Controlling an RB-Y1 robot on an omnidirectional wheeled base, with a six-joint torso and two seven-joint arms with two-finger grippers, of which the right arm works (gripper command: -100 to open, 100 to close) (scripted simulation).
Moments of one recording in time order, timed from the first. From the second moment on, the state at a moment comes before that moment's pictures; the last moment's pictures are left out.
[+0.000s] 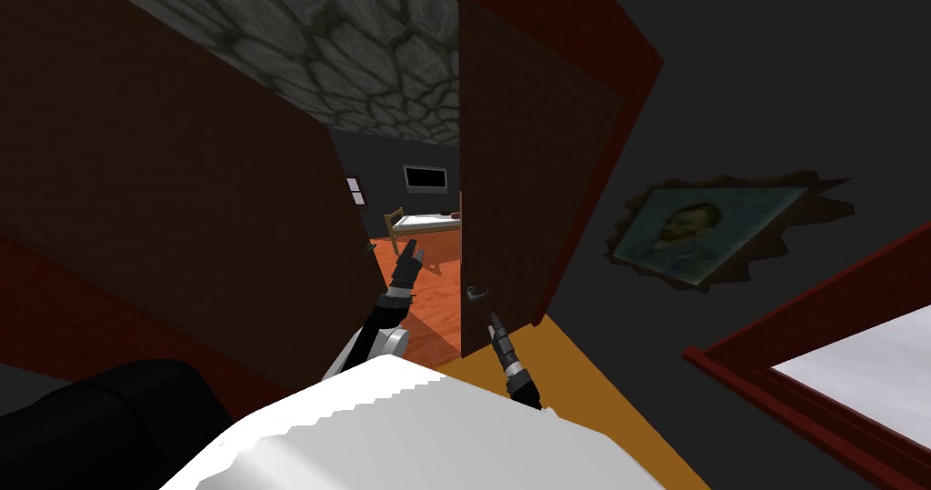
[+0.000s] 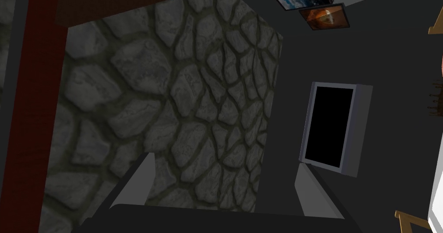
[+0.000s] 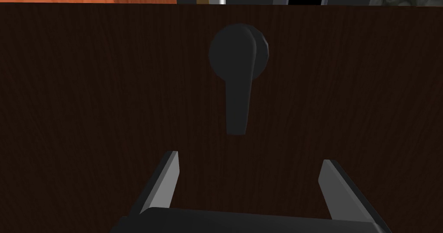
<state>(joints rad) 0.11 -0.16 0.42 -0.98 0.14 -0.77 -0.21</state>
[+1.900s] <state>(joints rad) 0.06 -0.11 0.35 -0.91 0.11 -0.75 -0.17</state>
